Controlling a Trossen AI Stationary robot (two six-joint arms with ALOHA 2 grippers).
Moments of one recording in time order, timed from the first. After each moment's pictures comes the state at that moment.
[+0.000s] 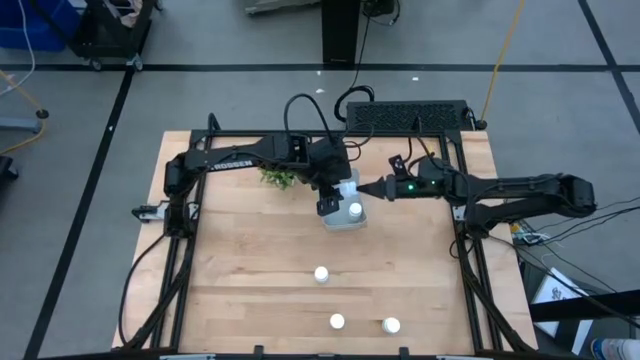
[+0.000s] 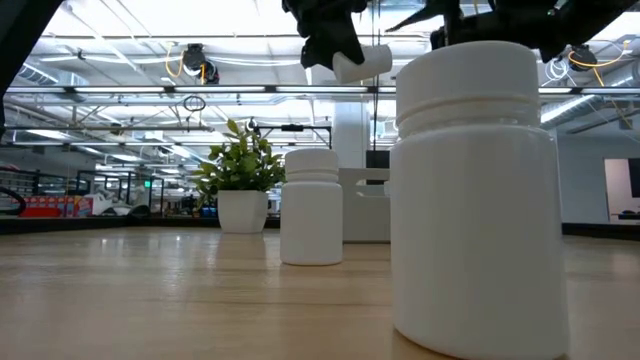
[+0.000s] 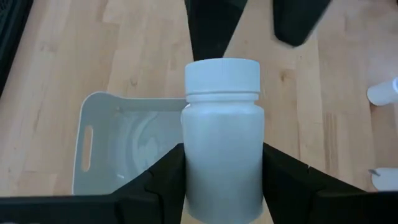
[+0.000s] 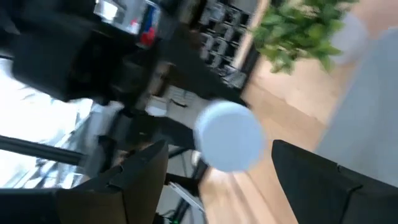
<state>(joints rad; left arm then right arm) 0.14 1.95 1.99 -0.99 0.13 -0.01 -0.20 1.04 0.55 0.36 -0.16 1.17</state>
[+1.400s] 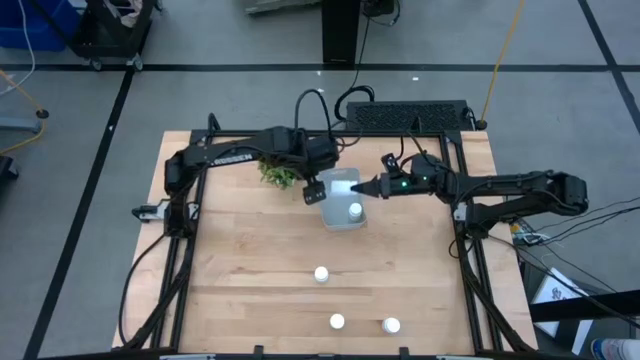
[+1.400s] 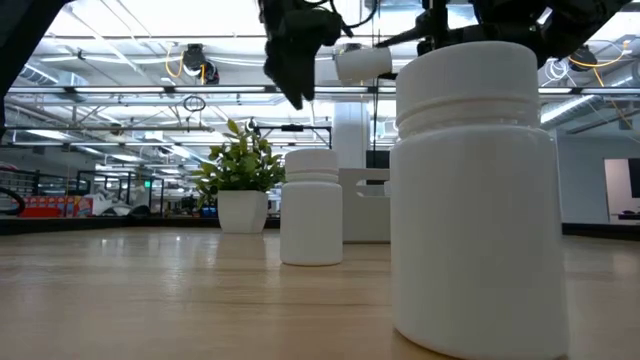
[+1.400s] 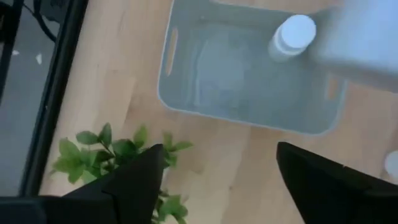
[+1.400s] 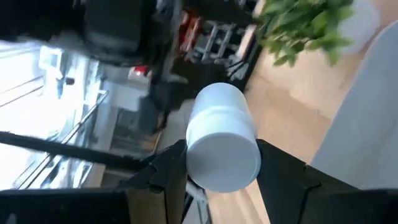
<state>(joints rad) 0.18 1.94 1.99 -1.27 -0.11 -0.08 -0.25 1.14 0.56 0.45 -0.28 1.19</state>
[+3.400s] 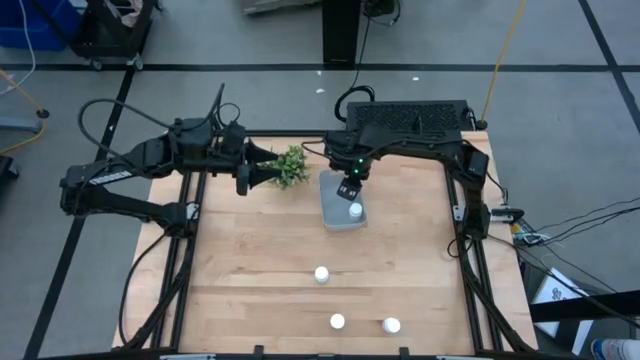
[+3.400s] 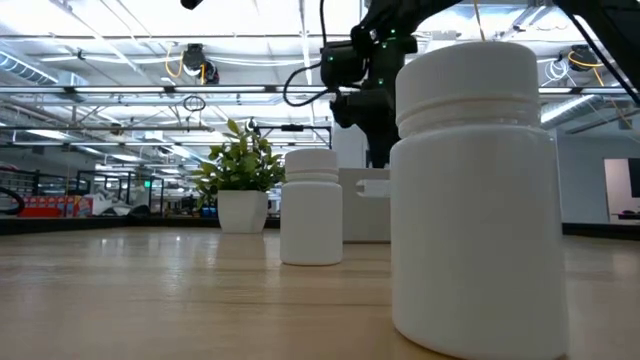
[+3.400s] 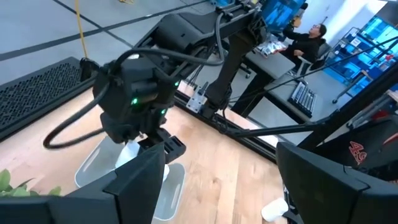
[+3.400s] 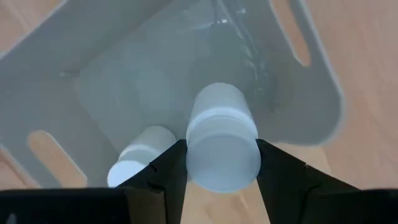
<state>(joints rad) 0.19 1.03 1.24 -0.47 0.11 -0.48 -0.35 1.98 1.67 -1.19 -0.09 0.10</state>
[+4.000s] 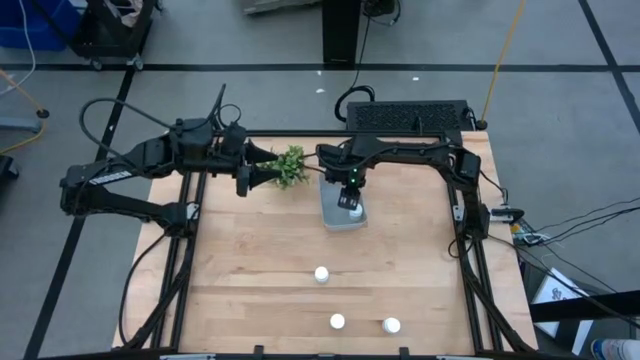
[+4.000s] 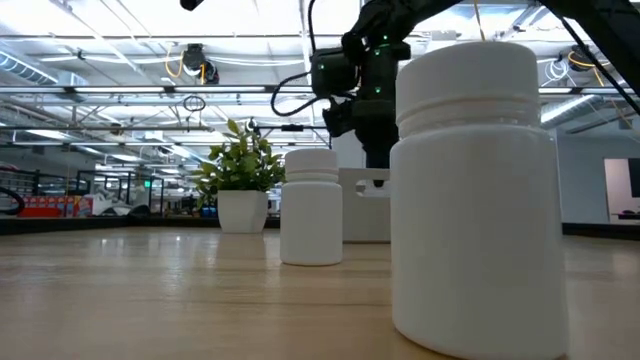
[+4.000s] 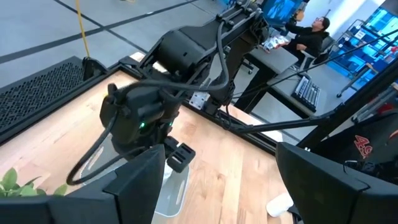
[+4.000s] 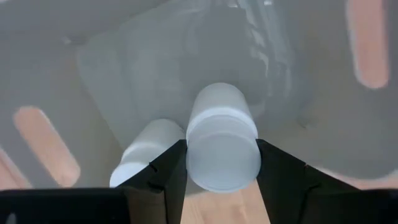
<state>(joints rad) 0.19 1.03 1.24 -0.49 0.10 -0.45 -0.30 2.04 1.67 -1.18 -0.08 -0.03</state>
